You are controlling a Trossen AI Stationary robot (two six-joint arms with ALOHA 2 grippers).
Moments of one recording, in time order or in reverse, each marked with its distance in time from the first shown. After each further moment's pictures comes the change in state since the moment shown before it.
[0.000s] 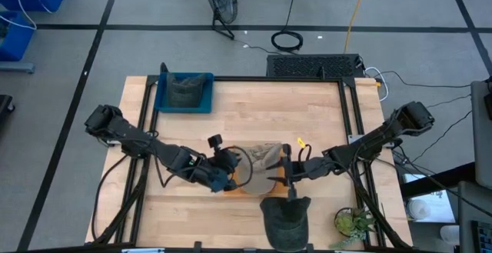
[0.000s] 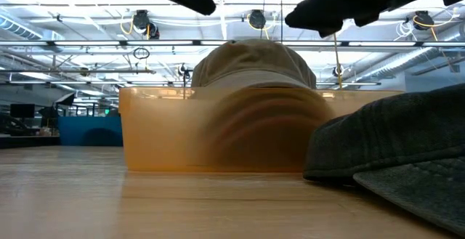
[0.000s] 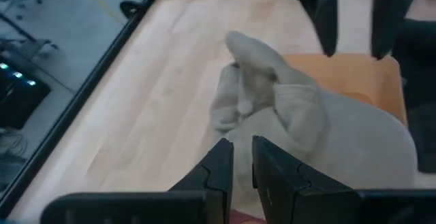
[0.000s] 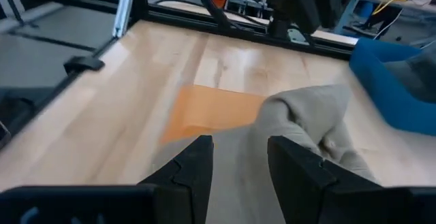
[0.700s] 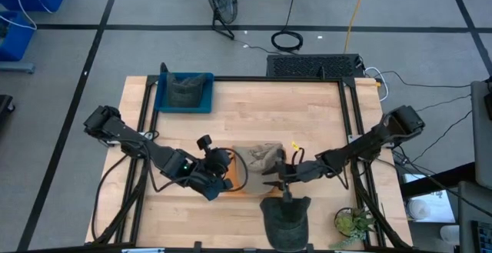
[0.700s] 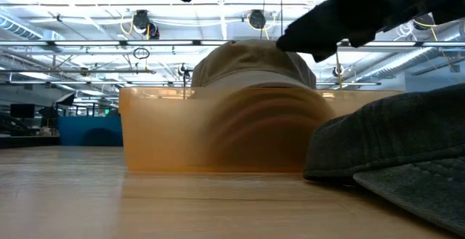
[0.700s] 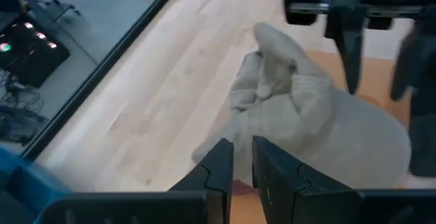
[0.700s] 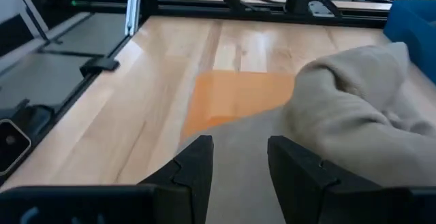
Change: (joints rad) left arm -0.066 0.000 0.111 -0.284 -0.082 -0.286; right arm -0.011 0.136 -0.002 0.120 -0.066 0.136
